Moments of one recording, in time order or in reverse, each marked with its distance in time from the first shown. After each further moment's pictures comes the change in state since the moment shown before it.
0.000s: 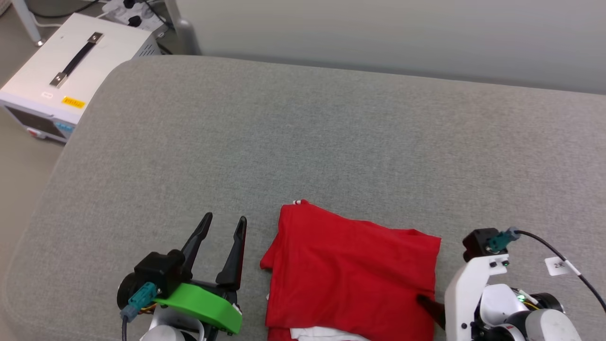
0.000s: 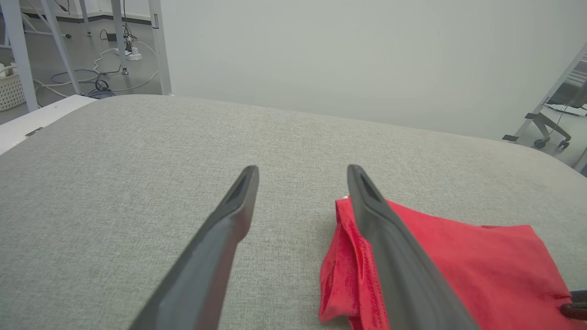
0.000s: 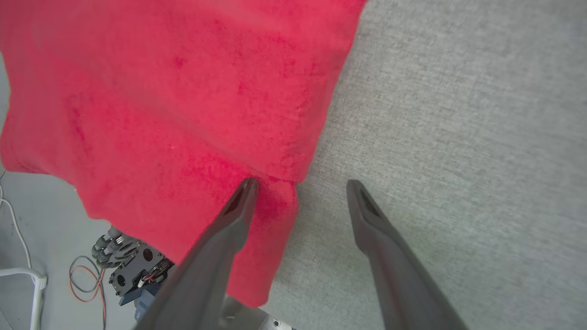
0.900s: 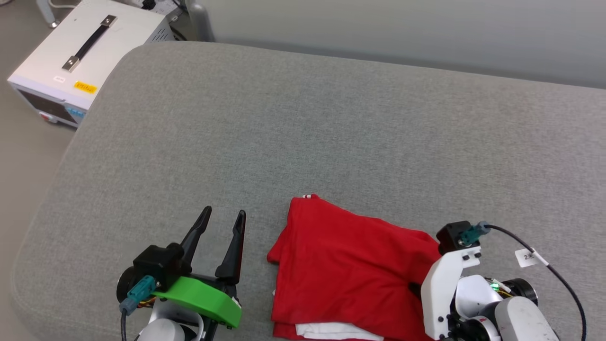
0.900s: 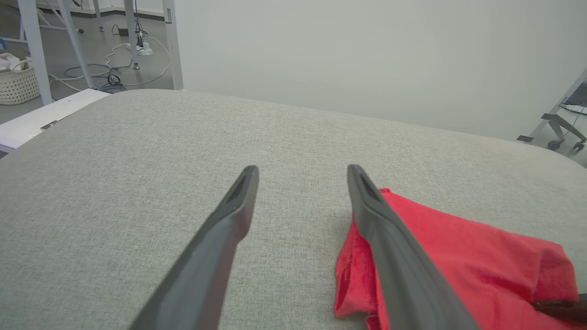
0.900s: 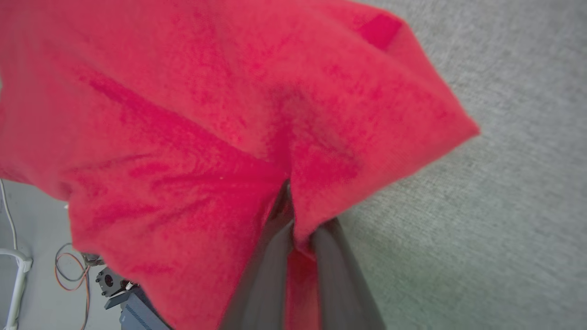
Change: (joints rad) left arm -0.030 0.006 -0.003 0.015 -0.013 0.000 0.000; right arm -0.088 0.003 0.091 0.179 -0.018 0.000 -0.107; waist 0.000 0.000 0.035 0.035
